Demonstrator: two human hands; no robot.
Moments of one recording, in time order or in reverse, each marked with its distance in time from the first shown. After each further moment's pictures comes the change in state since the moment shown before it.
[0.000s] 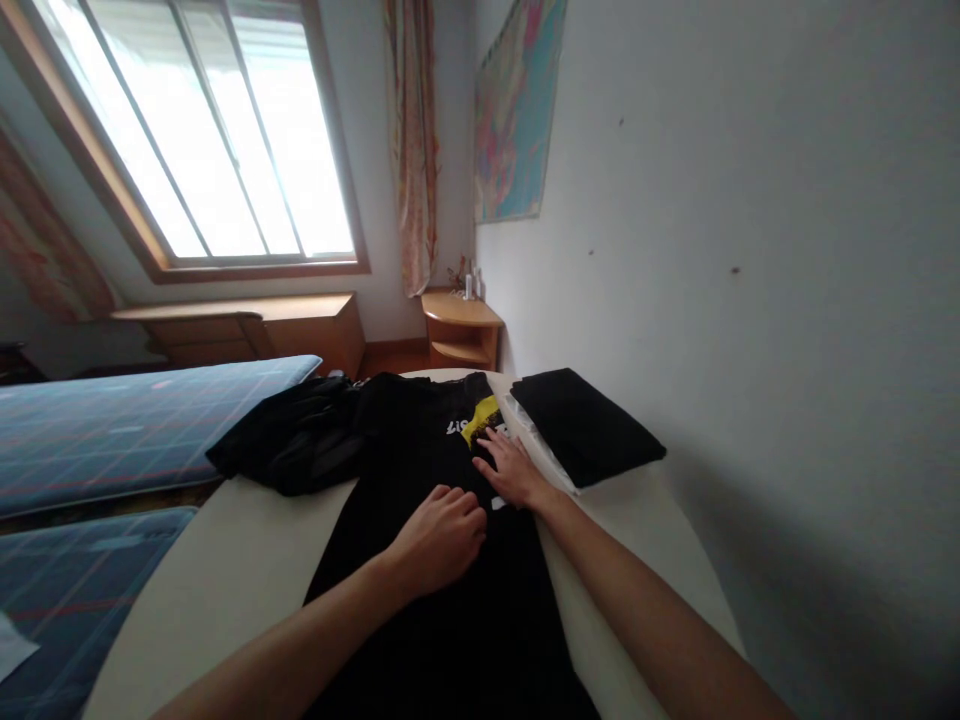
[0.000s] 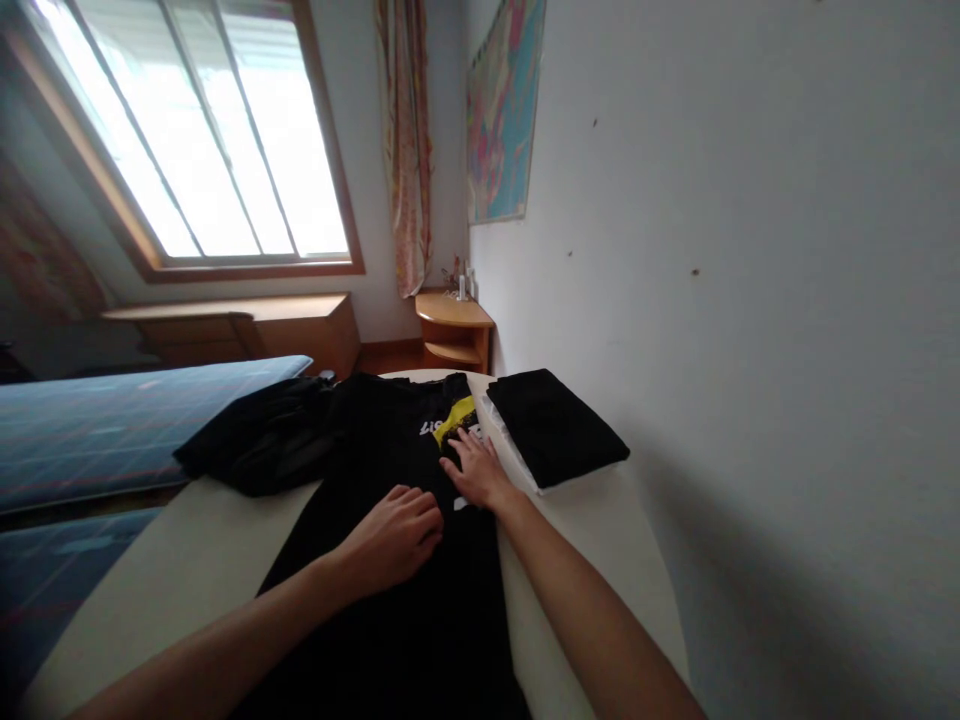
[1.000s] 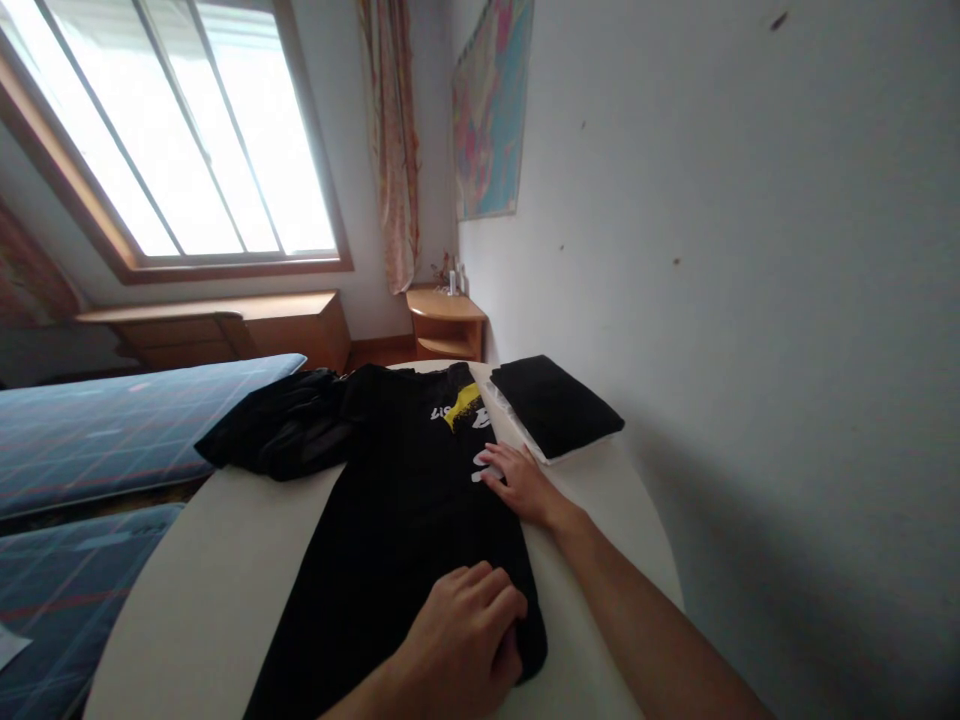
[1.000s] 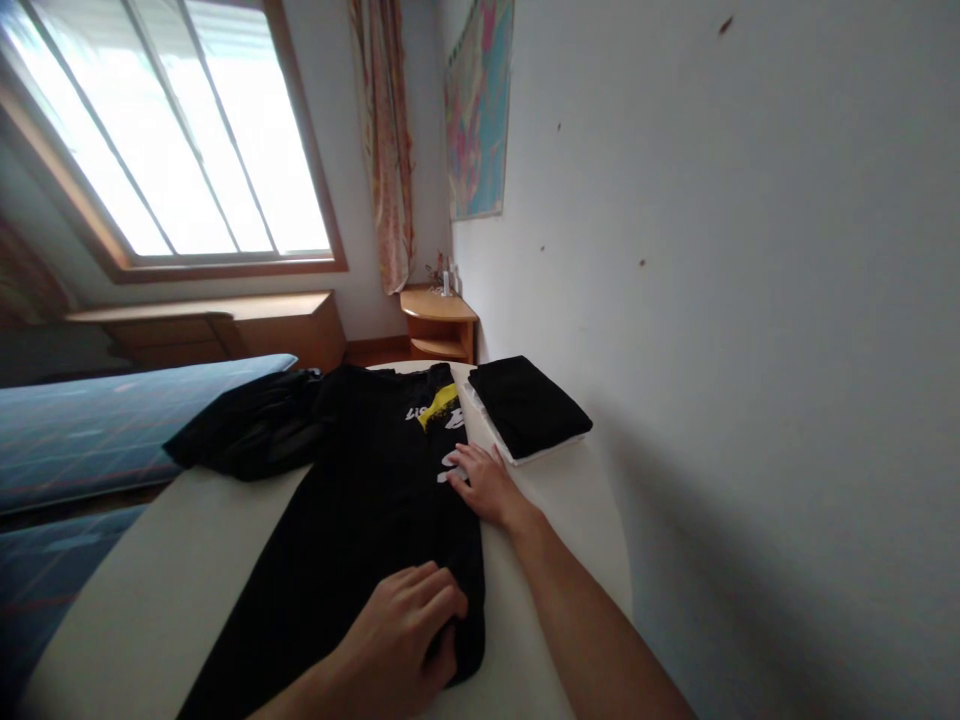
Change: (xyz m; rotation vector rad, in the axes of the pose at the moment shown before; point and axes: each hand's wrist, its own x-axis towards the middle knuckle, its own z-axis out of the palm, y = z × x) left_hand -0.056 0.111 0.033 -0.310 0.380 0.131; right_hand -0.088 -0.003 -0.021 0.035 0.045 -0.058
